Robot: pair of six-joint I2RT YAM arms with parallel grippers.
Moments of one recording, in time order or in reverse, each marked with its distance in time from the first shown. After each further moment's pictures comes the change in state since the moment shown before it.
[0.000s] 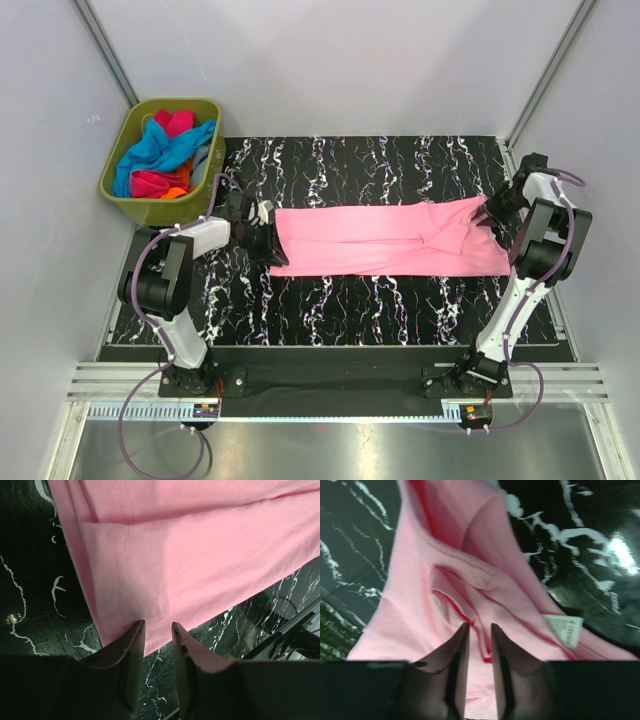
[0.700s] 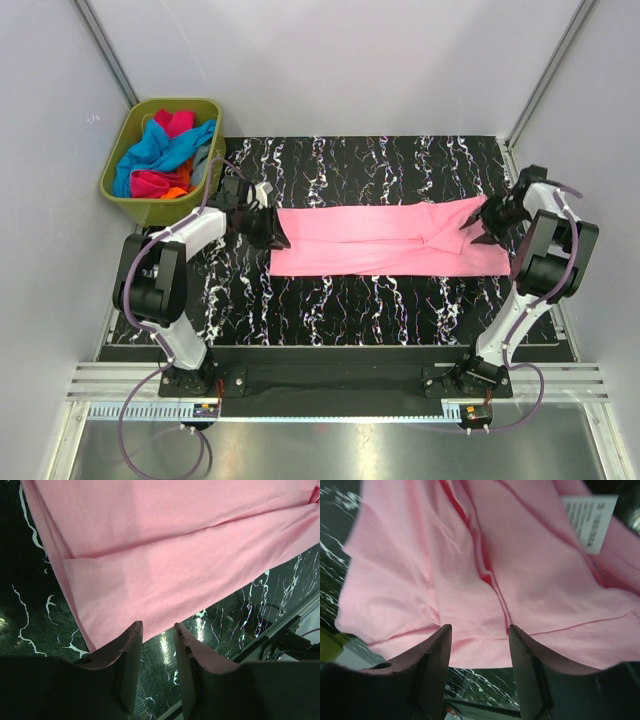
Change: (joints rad) left arm 0.000 -0.051 0.111 -0.057 0.009 0.010; right arm 0.001 -0.192 -0.173 -0.097 -0.082 -0.049
